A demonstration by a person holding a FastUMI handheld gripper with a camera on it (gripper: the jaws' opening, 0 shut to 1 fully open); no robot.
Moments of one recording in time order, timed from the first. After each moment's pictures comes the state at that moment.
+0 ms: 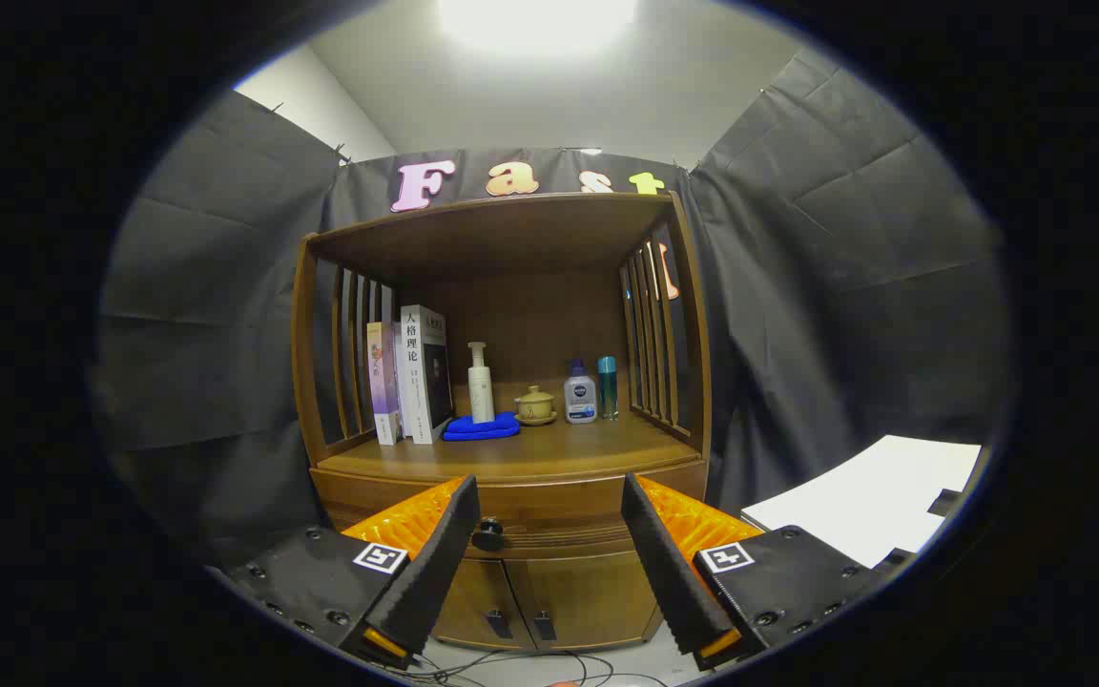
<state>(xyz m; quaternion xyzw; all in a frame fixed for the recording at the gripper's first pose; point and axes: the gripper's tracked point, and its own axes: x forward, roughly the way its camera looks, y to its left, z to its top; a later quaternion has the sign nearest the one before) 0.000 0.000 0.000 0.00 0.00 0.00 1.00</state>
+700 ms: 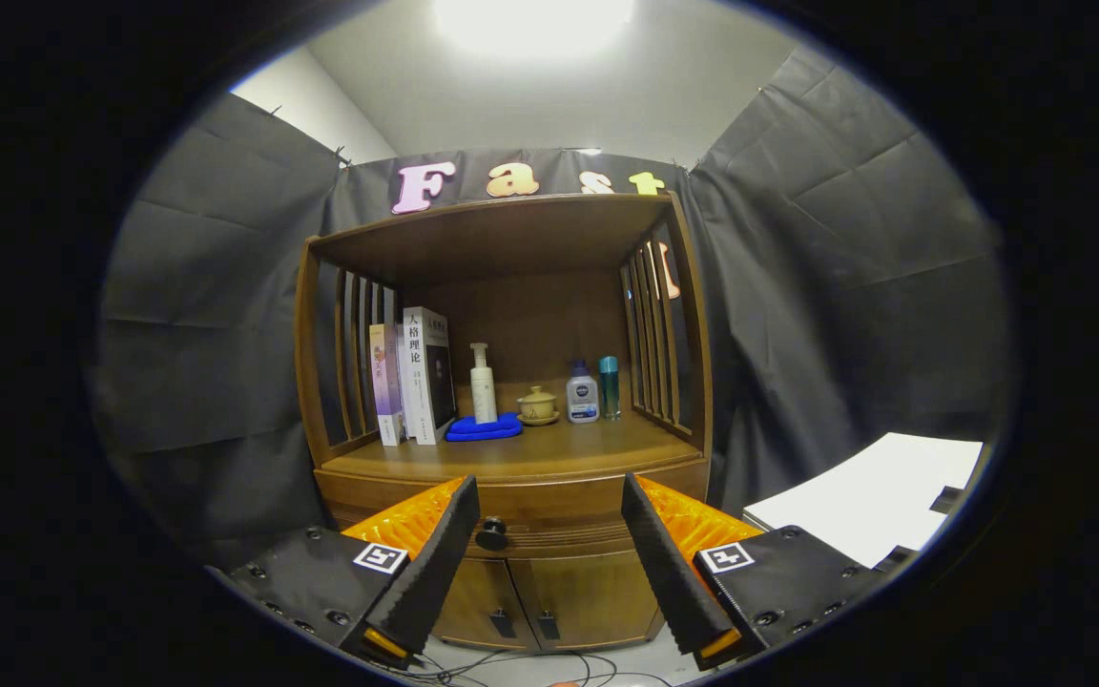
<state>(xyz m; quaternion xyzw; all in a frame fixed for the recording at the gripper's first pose) -0.001 -0.001 -0.002 0.00 0.00 0.00 1.00</state>
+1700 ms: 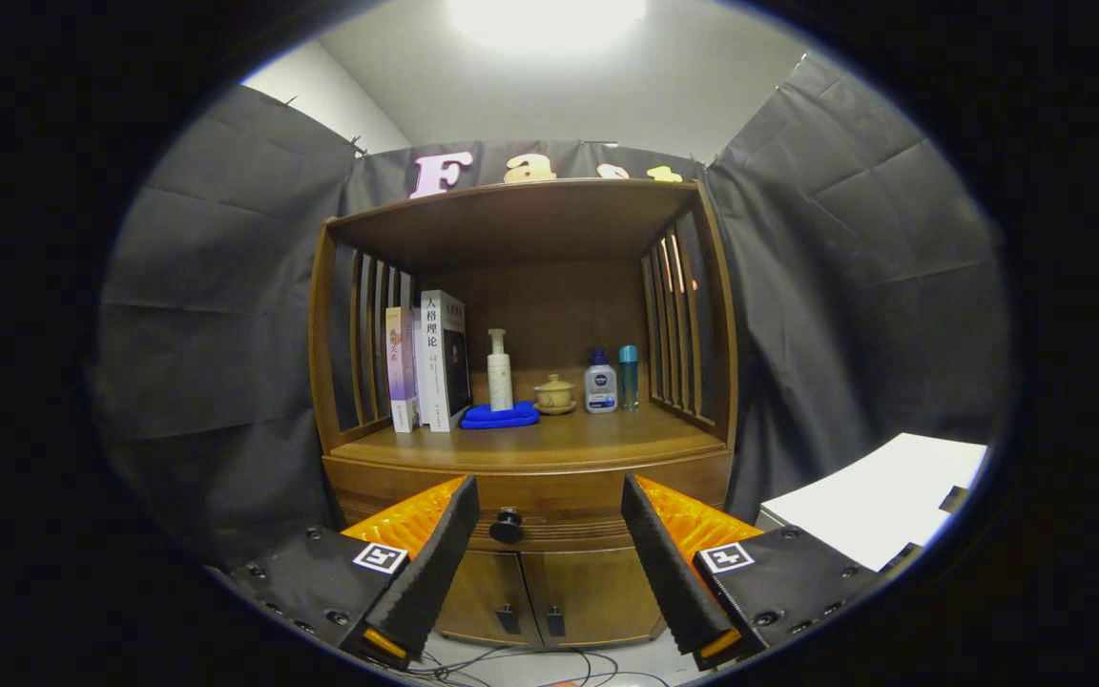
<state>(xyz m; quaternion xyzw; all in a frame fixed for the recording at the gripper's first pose) 0.014 0.003 -0.017 -0.01 0.02 0.03 1.00</state>
